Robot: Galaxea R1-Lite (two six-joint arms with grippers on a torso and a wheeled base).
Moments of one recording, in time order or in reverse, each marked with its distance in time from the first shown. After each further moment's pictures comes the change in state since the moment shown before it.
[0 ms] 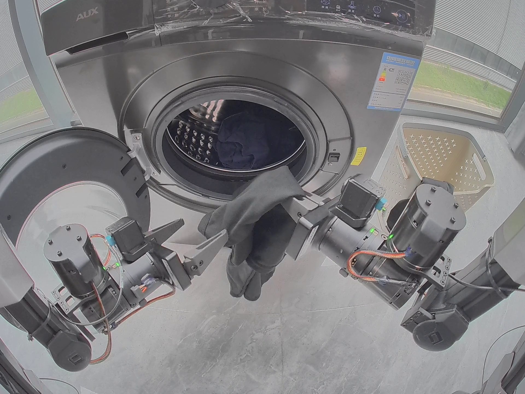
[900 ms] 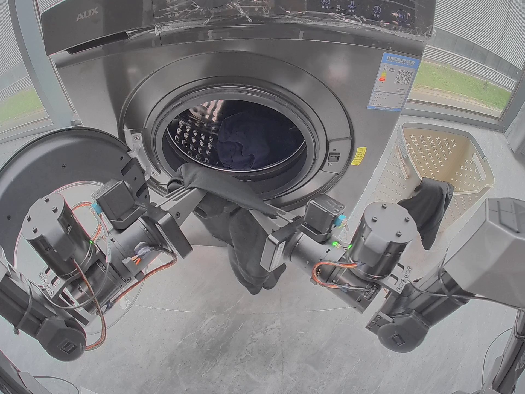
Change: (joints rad) left arm -0.042 -0.098 -0.131 0.045 0.003 0.005; right arm -0.002 0.168 -0.097 0.001 -0.001 -0.011
